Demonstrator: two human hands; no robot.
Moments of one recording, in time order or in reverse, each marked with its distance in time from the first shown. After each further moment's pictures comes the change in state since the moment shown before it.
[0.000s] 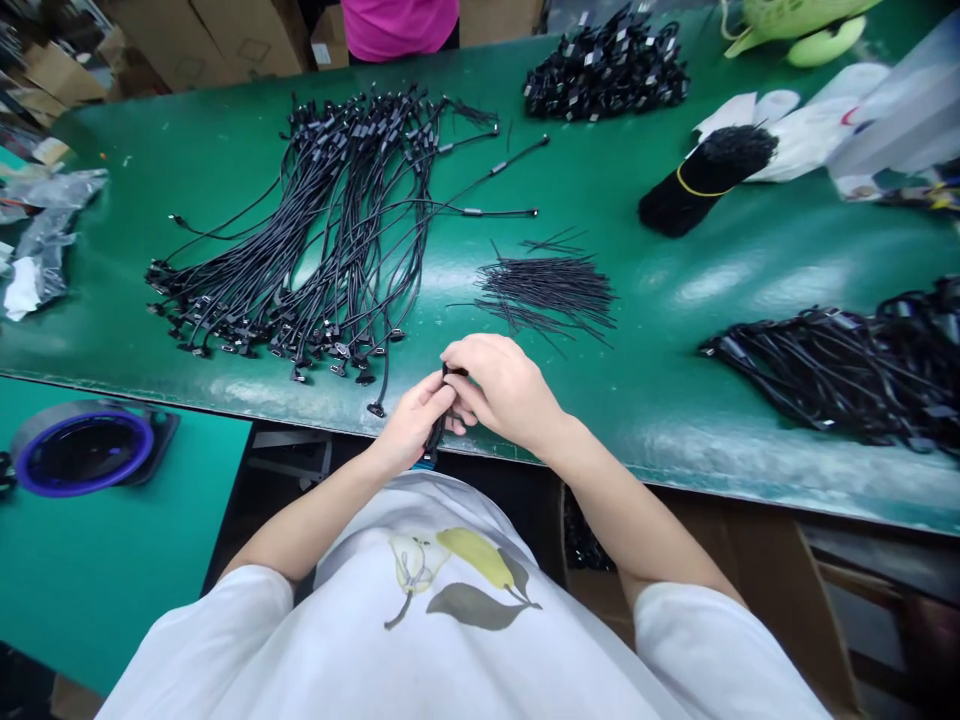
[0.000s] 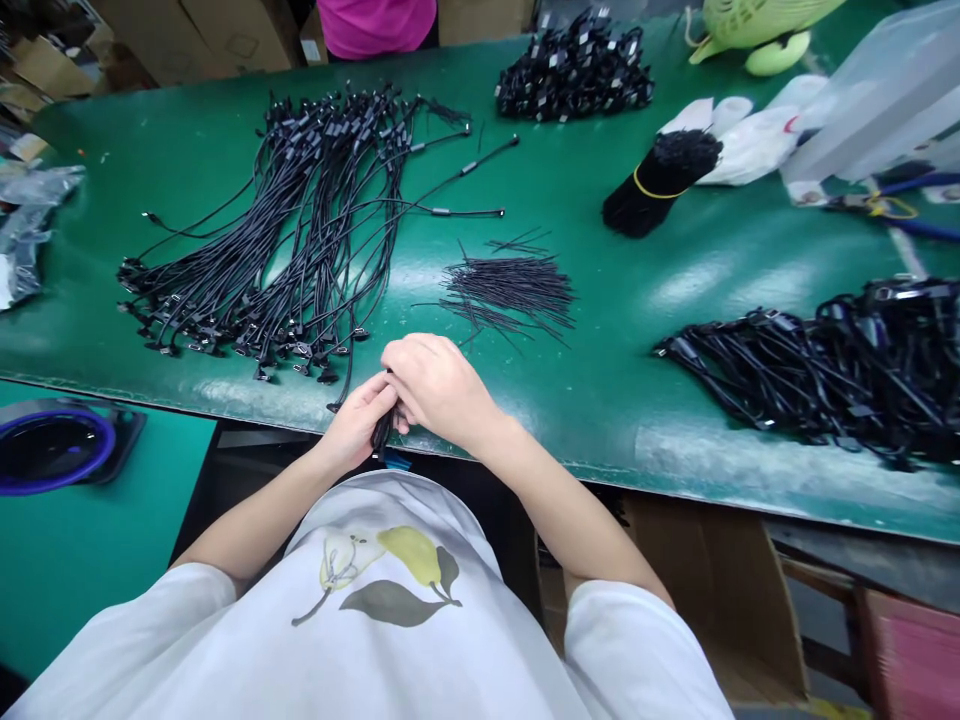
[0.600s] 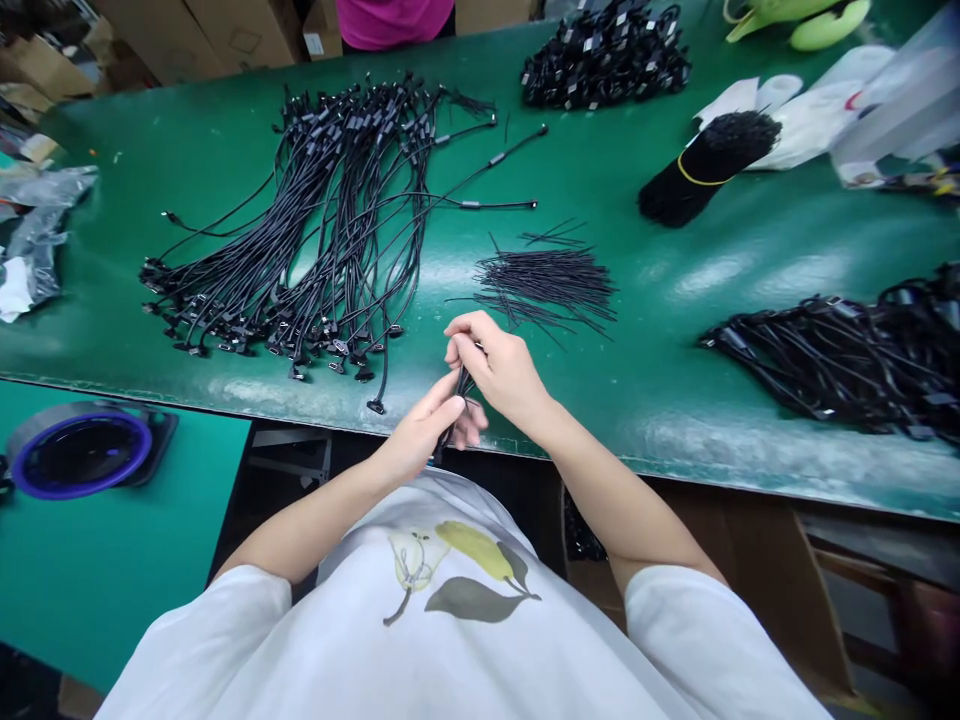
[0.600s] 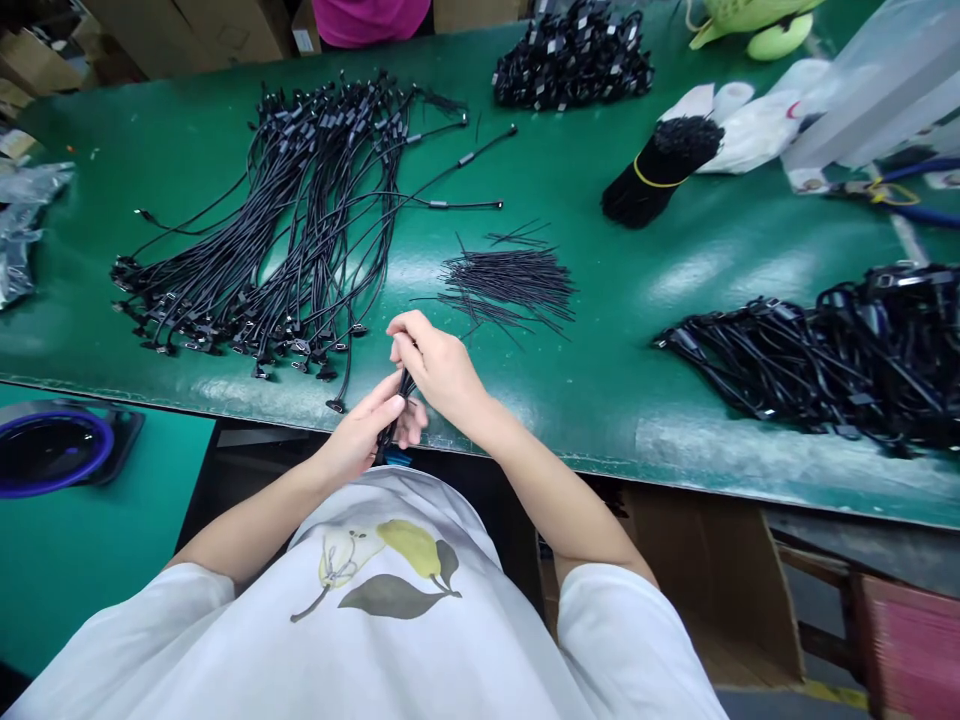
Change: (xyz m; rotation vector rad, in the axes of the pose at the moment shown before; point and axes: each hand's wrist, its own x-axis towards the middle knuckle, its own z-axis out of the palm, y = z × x) left_hand -0.013 0.001 0.007 0.059 -0.107 -0.063; right_hand 0.011 0.002 0.013 0.480 0.047 0.462
